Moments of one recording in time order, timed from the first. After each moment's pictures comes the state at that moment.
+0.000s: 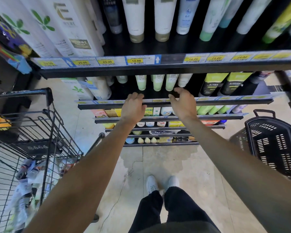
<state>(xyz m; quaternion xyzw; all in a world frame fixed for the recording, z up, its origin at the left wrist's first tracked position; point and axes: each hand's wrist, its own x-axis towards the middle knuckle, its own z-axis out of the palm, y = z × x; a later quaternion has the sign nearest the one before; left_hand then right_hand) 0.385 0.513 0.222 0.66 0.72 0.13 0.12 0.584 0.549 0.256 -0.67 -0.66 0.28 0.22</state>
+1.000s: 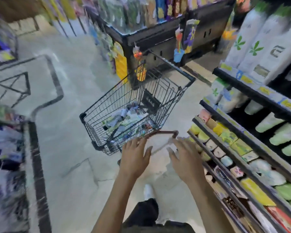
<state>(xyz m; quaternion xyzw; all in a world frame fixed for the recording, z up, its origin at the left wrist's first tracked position) 0.396 0.078 0.294 0.22 0.97 0.14 0.01 0.482 0.265 0.304 -0.15 -0.95 0.26 0.06</state>
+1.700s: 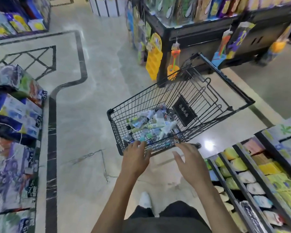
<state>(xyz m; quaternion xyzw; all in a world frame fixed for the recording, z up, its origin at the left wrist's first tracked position) 0.243 -0.053 0.249 0.08 0.97 0.18 0.09 0.300 0.164 0.290 -0.08 -0.95 0.29 -0.06</state>
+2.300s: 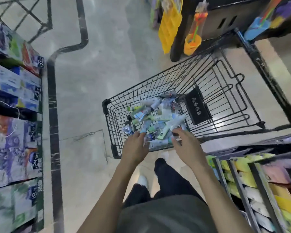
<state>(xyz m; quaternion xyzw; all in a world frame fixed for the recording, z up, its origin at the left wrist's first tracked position) 0.085 -0.019 0.172 0.02 0.96 0.18 0.21 0.091 0.203 0.220 -0.05 -0.93 0.31 -0.18</state>
